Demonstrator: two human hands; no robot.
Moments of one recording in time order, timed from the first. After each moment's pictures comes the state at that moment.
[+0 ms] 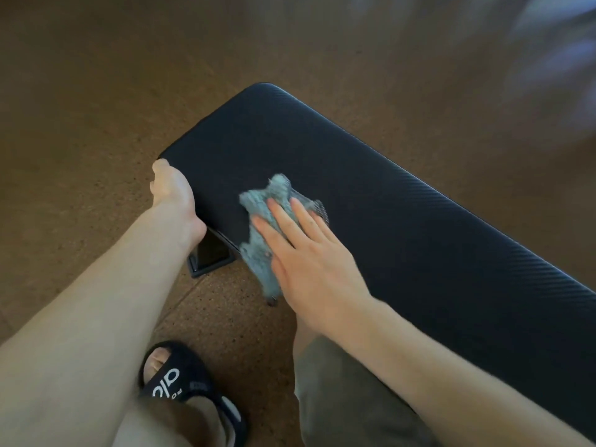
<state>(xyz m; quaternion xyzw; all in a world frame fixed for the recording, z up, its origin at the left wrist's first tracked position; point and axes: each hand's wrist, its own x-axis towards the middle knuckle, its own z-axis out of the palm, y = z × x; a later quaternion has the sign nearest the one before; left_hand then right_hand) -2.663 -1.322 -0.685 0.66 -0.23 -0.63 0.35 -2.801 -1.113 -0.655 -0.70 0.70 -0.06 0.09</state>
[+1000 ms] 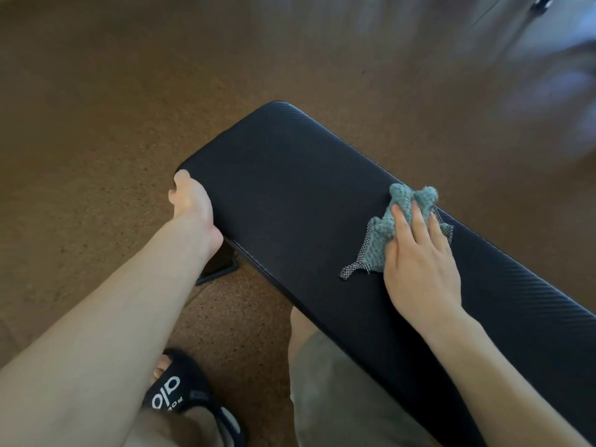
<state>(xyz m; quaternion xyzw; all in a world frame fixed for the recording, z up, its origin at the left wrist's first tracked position) -2.660 -1.323 -0.689 0.64 -0.23 -0.64 0.36 -2.882 -1.080 -0.654 -0.45 0.89 -0.04 0.09</state>
